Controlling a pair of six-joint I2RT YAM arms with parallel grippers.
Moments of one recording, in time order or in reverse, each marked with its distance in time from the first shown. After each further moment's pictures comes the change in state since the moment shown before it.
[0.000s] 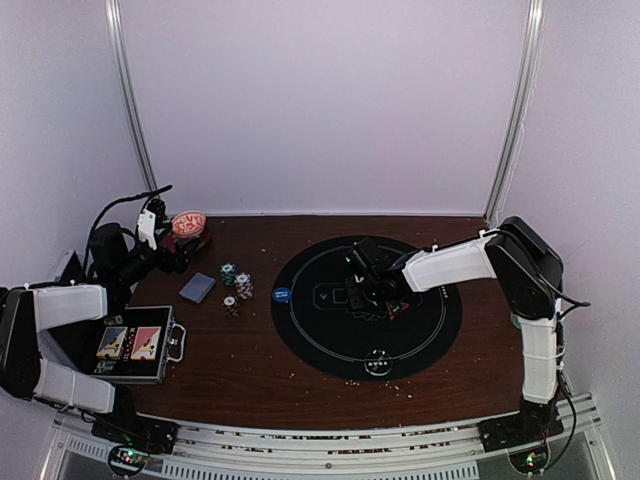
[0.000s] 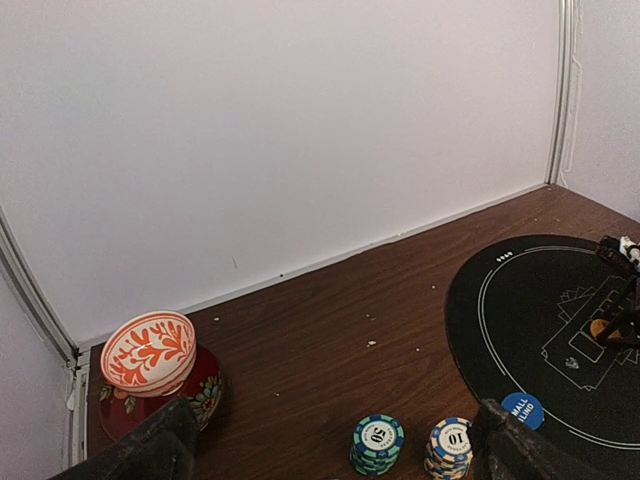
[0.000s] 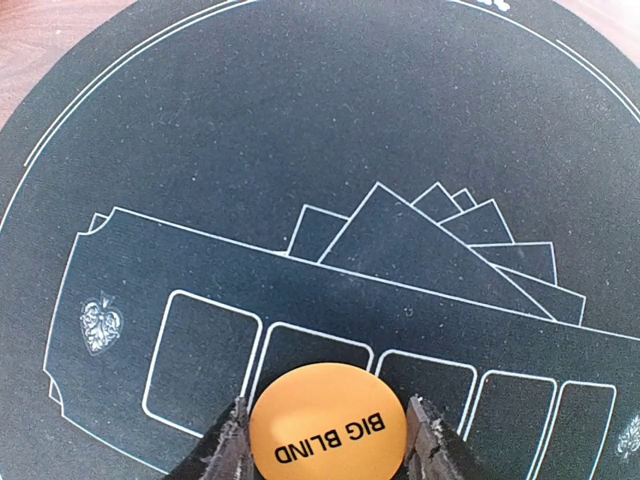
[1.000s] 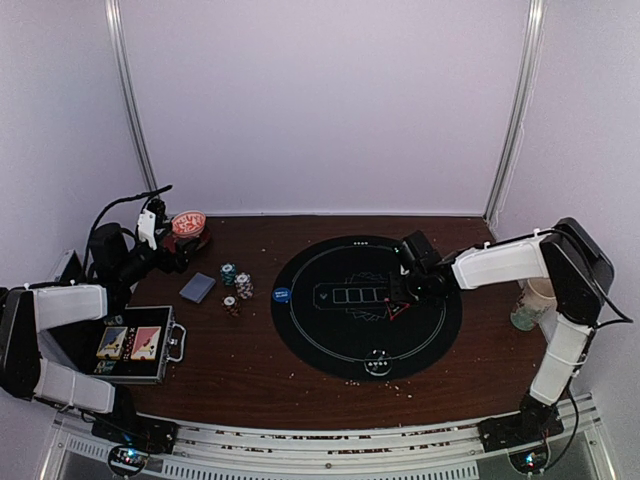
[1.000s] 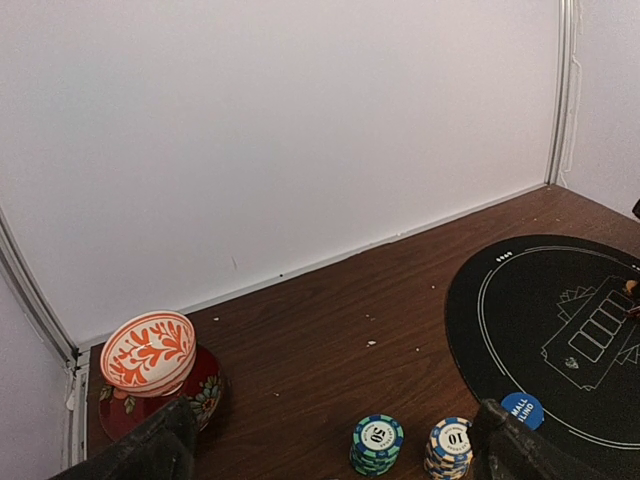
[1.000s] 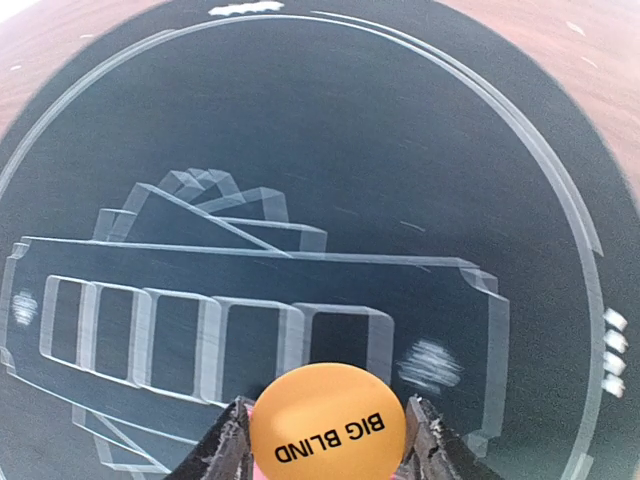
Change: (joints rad) left arm 0.000 0.000 0.000 0.000 0.000 -0.001; right arm -0.151 -0.274 -0.281 0.037 -0.001 0.074
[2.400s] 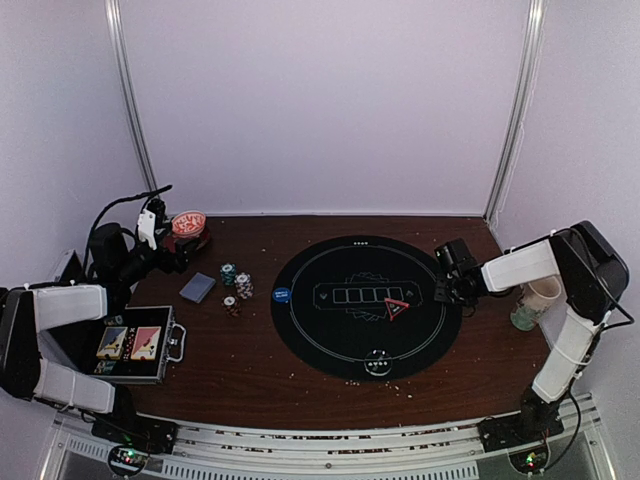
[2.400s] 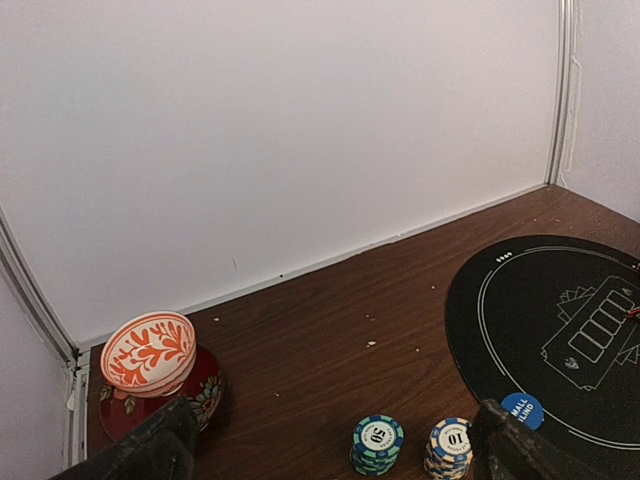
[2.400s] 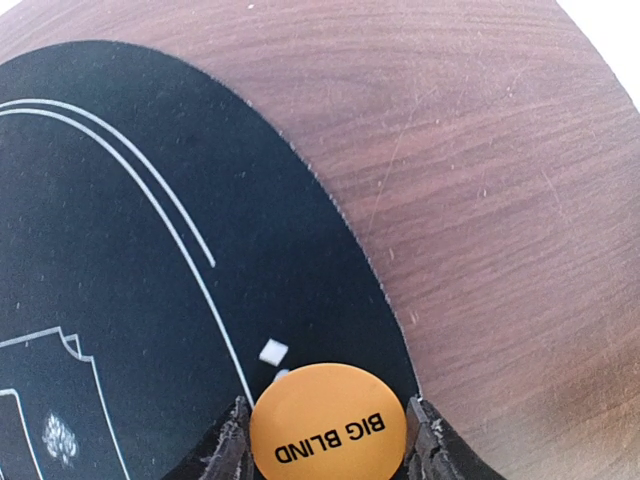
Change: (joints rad) left arm 0.000 -0.001 0.000 0.000 0.000 -0.002; right arm -0.254 -0.055 -0.200 0.076 0.144 0.054
